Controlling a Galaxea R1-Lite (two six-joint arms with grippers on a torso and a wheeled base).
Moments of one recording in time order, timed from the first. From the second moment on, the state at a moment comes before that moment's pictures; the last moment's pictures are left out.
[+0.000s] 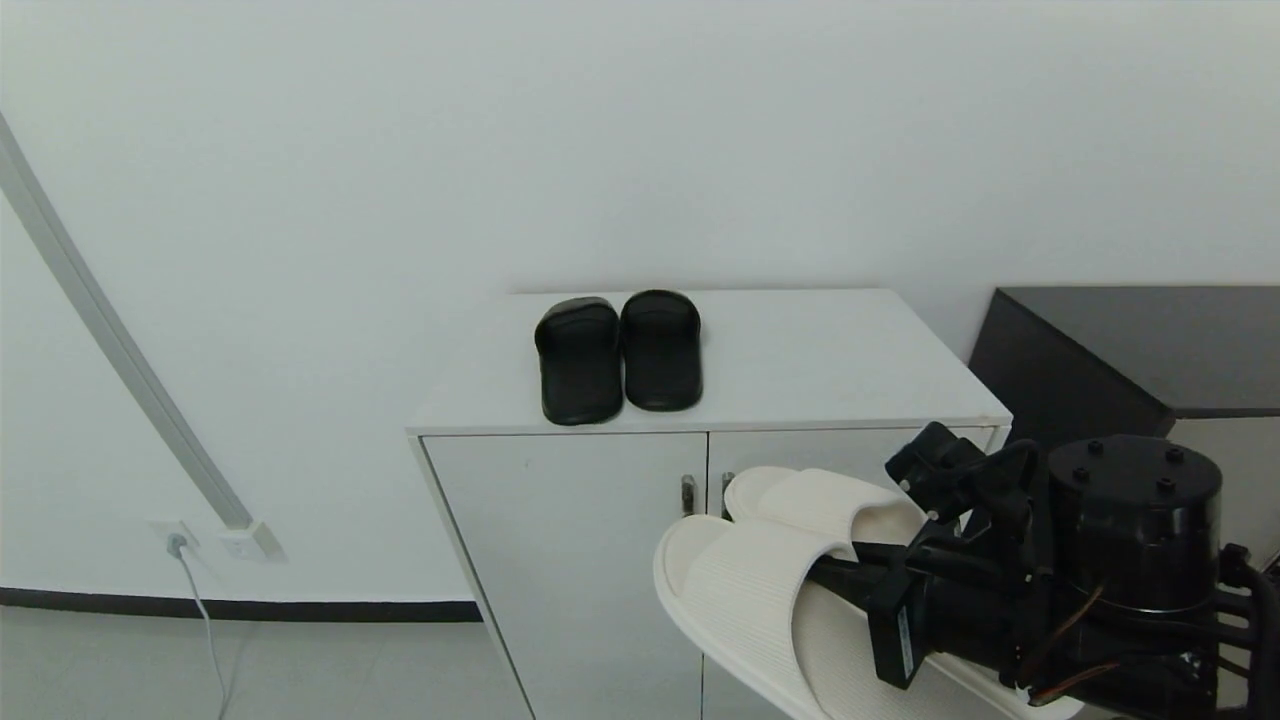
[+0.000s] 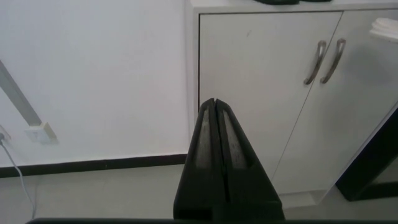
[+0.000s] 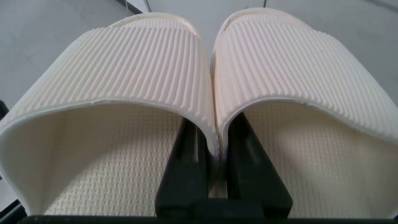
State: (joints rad) left arm 0.00 0.00 0.00 0.00 -0.05 0.00; right arm 0.77 1.60 -0.53 -0.75 0.07 0.06
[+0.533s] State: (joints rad) left arm 0.00 0.00 0.00 0.00 -0.05 0.00; right arm 0.77 1.60 -0.53 -0.75 0.07 0.06
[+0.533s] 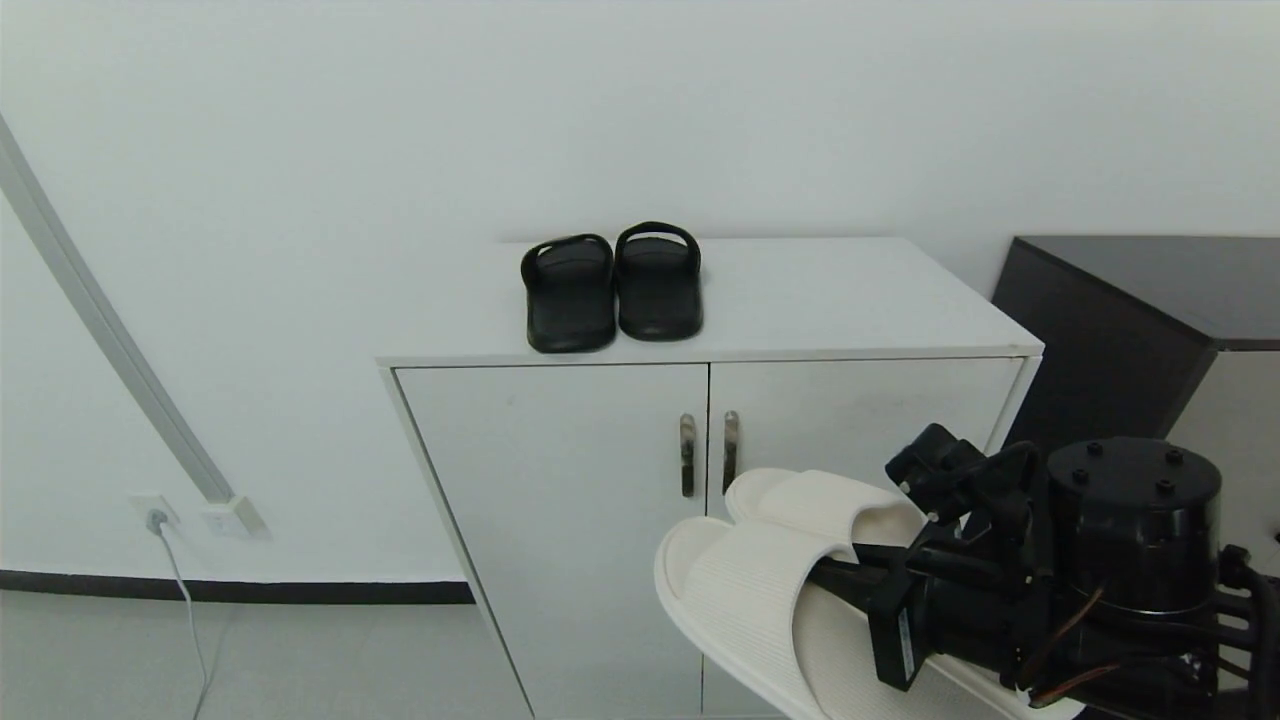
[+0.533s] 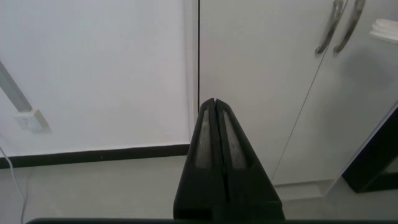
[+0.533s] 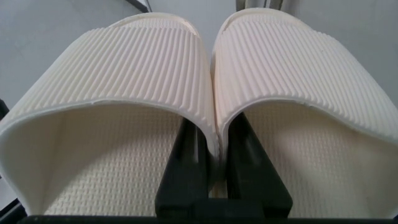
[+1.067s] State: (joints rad) left arm 0.00 0.00 0.00 0.00 -0.04 0.00; right arm 0.77 1.60 -0.52 -0.75 0.07 0.06
